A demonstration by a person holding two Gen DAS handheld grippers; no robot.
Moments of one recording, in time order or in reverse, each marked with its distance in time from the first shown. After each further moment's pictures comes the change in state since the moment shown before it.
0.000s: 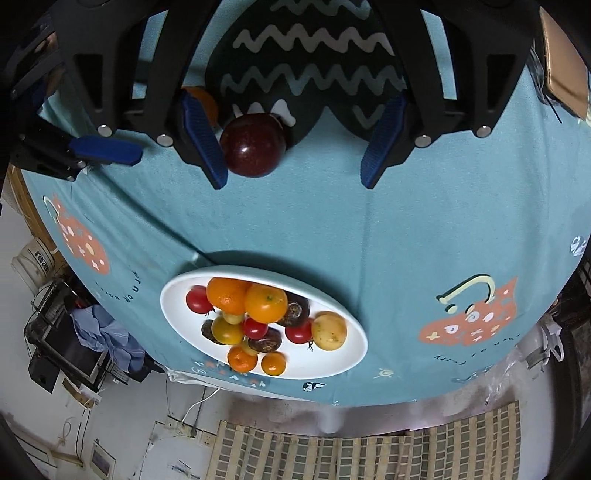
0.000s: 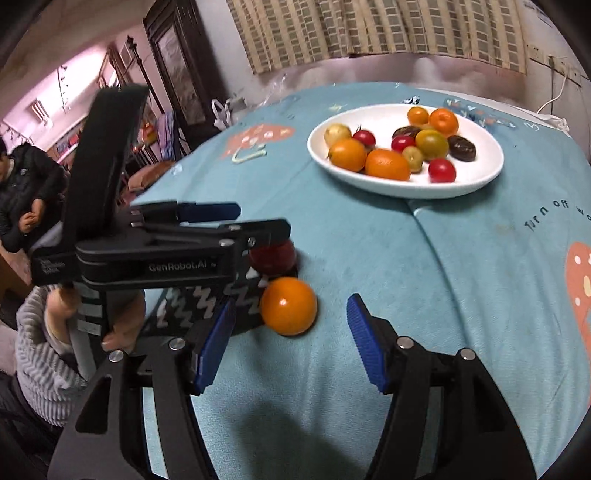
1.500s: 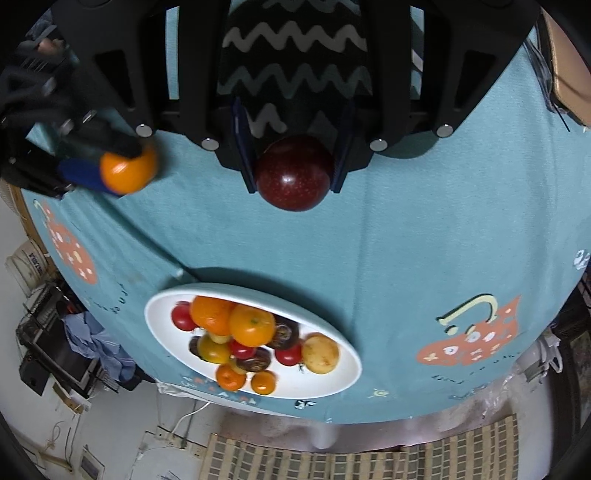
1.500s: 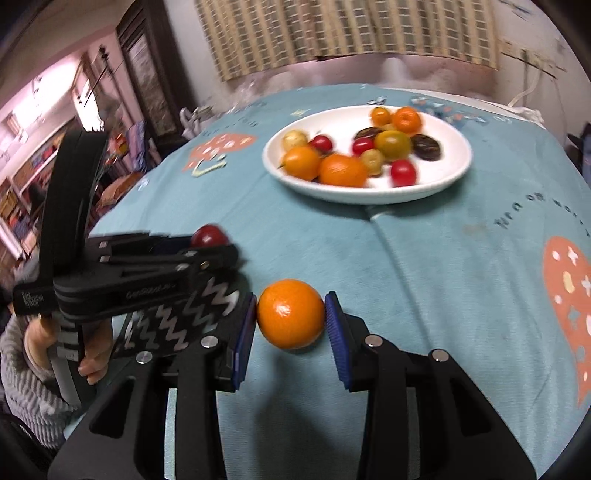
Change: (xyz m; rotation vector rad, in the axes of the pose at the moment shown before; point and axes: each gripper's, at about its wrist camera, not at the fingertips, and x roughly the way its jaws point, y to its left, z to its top) left arm 0.016 0.004 -0.002 -0.021 0.055 0.028; right arm -0.005 -0.019 0.004 0.085 -0.044 -0.106
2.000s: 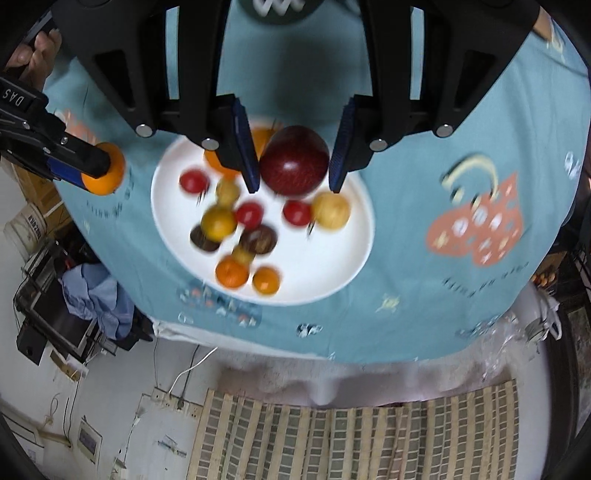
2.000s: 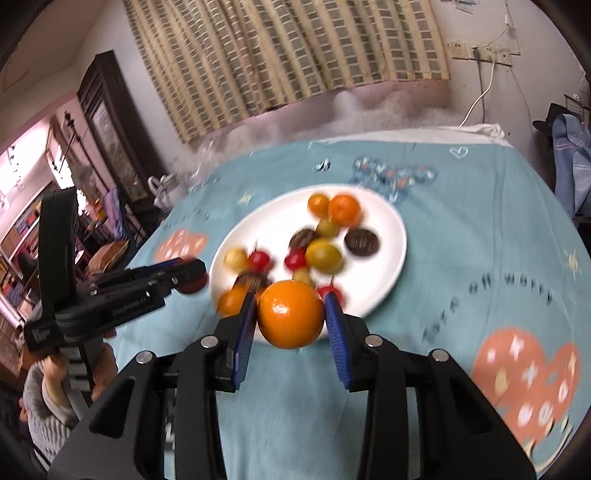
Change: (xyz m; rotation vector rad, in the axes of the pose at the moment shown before) left arm -0.008 -0.015 0.125 -0.010 -0.130 -0.002; right arm -0.024 -0.067 0.102 0.164 -0.137 -0.044
